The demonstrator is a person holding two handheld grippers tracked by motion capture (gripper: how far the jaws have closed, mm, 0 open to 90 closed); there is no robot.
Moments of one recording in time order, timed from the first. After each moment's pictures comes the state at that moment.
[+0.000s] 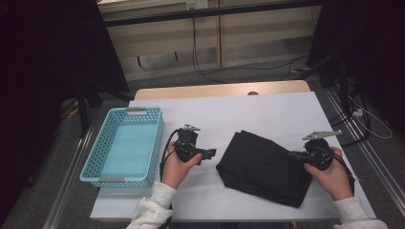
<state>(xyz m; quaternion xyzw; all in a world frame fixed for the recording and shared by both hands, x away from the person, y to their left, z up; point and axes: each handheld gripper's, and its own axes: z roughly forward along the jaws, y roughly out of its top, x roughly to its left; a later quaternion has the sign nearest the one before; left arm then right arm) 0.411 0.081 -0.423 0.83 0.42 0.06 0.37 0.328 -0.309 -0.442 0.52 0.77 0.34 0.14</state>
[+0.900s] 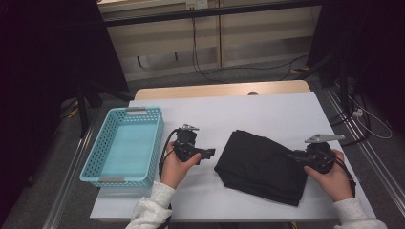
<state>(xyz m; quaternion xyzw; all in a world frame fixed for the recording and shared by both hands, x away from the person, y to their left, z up) 0.412 0.085 -0.422 0.83 0.42 0.06 0.37 0.321 -0.311 -0.449 0.53 0.76 0.34 0.17</state>
